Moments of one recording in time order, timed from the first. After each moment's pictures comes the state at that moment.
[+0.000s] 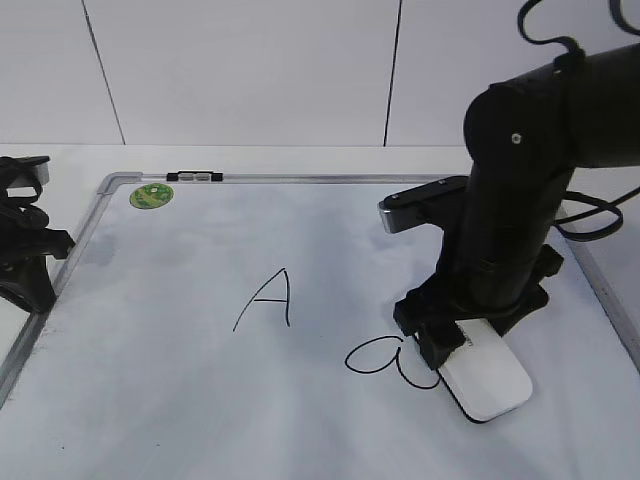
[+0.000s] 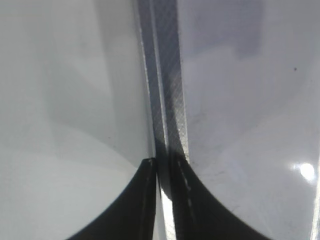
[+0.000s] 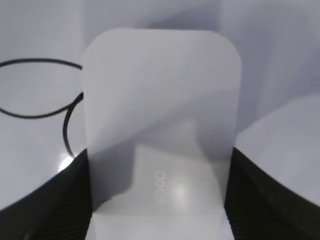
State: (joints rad) left arm -0.02 1.93 -1.19 -0.23 0.88 0.21; right arm 0.53 1.81 -1.18 -0.03 0.98 0.12
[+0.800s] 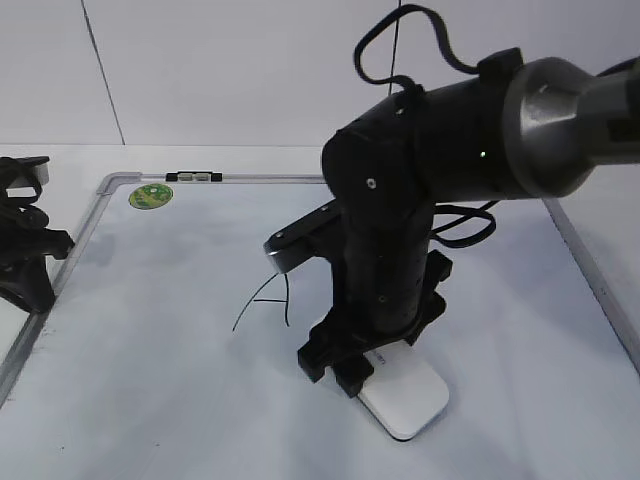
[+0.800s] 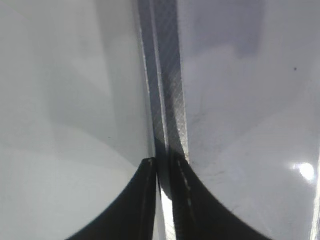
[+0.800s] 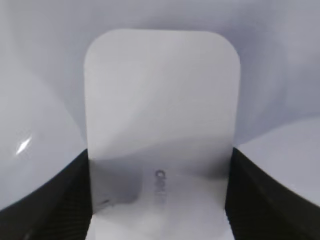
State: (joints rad) left arm -0.02 1.93 -1.19 -0.23 0.89 0.21; right arm 0.77 1.95 -1.34 -0.08 1.02 0.12
